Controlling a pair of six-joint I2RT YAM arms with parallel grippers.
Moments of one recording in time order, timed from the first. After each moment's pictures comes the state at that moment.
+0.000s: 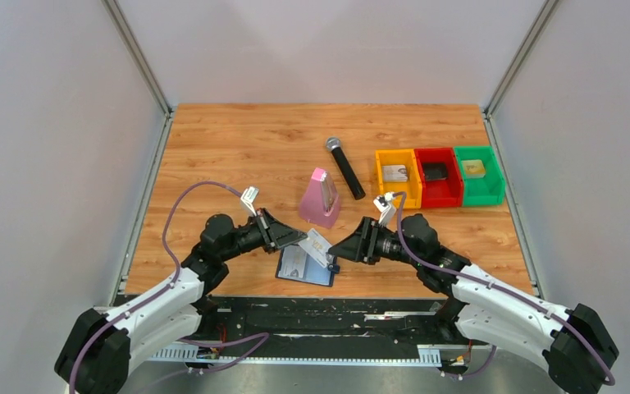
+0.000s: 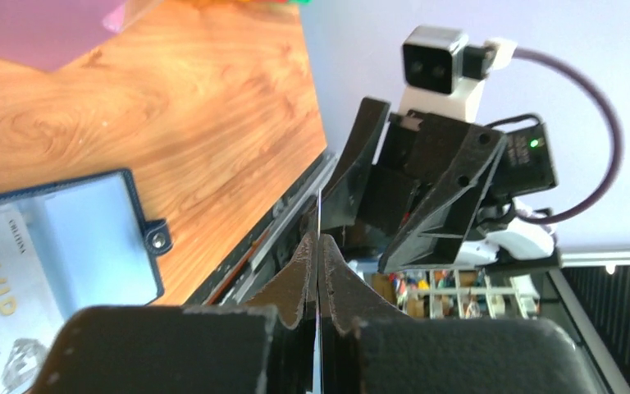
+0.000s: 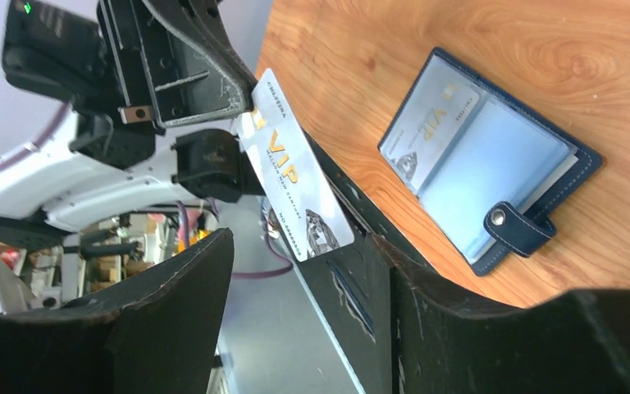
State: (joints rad) left arm -0.55 0.87 0.25 0.47 0.56 -1.17; right arm 0.80 0.87 0.40 0.17 -0.39 0.99
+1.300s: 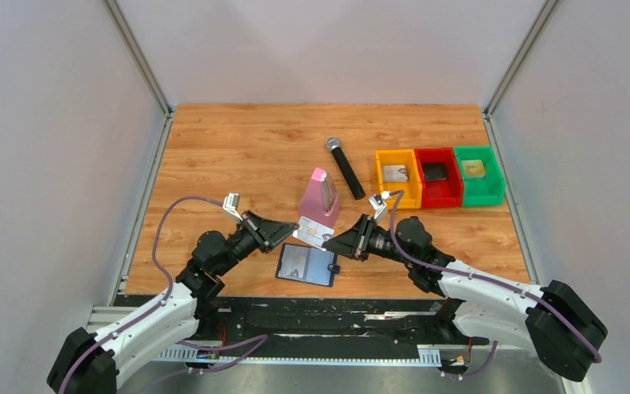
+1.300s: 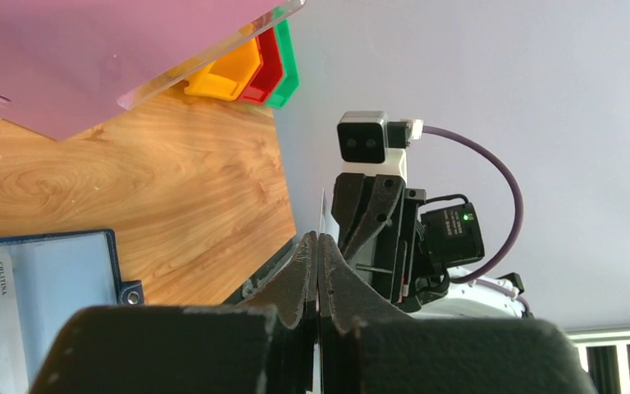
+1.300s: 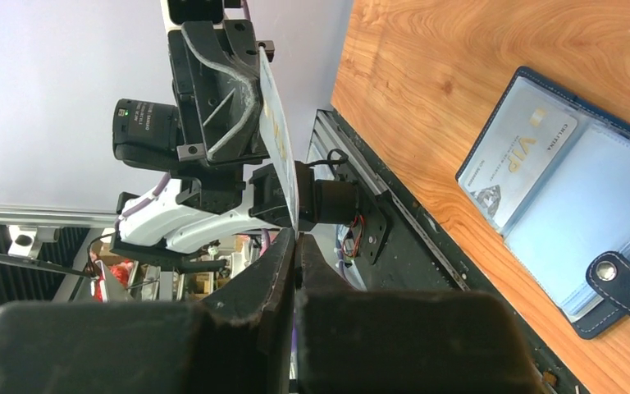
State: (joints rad) left arm -0.64 0.67 0.15 0.55 0.20 -1.31; right arm 0.82 1.02 0.32 0.59 -0.37 1.26
